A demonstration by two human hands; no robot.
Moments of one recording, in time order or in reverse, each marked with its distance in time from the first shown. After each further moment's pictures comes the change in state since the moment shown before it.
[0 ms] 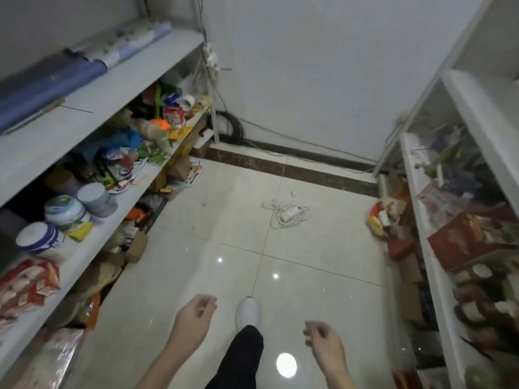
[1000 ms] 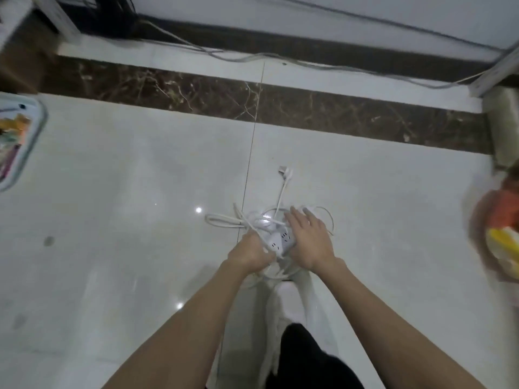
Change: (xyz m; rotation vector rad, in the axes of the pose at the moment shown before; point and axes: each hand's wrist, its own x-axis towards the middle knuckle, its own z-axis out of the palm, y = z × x) left_hand 0.926 -0.037 0.571 0.671 -0.609 -0.100; right_hand 1.025 -0.129 0.262 -1.176 -0.246 -0.532
